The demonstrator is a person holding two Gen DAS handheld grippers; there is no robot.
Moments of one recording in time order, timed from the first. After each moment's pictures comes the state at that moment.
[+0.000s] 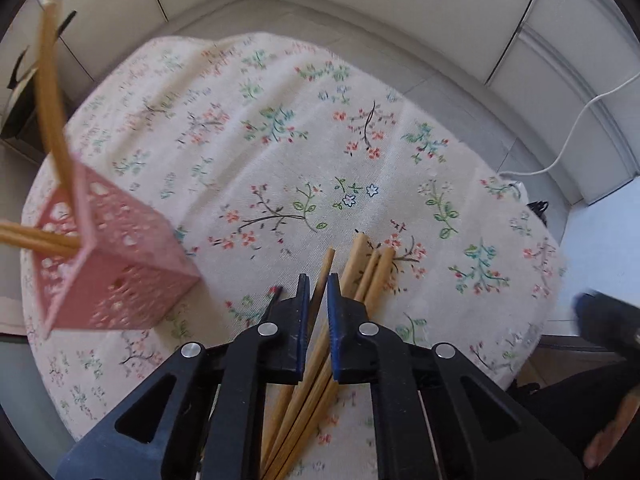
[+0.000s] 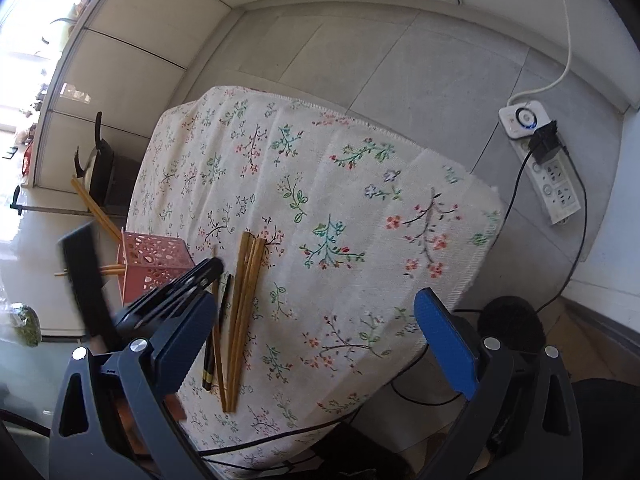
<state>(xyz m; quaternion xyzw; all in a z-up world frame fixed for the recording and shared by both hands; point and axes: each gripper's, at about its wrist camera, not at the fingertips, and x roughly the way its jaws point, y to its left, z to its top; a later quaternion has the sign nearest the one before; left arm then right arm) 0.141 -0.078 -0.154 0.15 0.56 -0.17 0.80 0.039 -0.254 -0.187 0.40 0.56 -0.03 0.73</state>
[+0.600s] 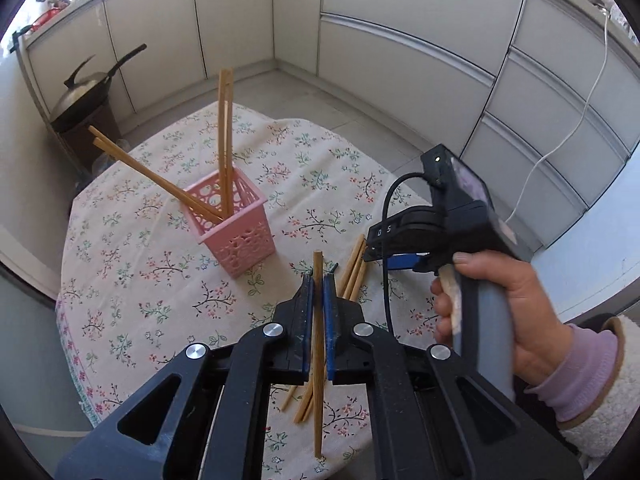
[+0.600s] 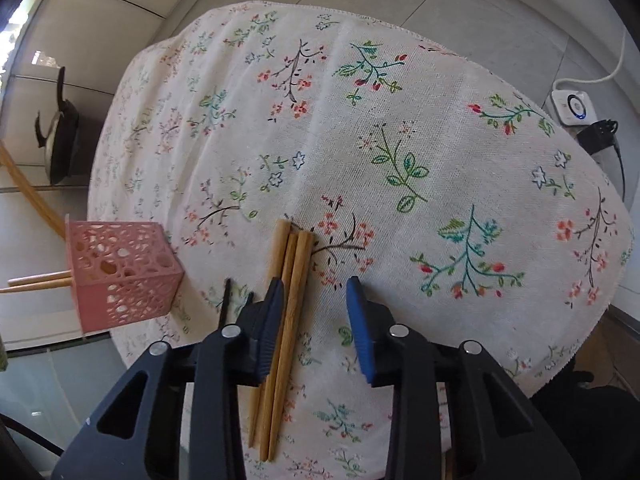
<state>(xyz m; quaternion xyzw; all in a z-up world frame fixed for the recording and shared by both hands) 0.048 -0.001 -0.047 0.08 0.45 -0.18 0.87 0.126 -0.167 -0.235 0.35 0.63 -0.04 0.69</state>
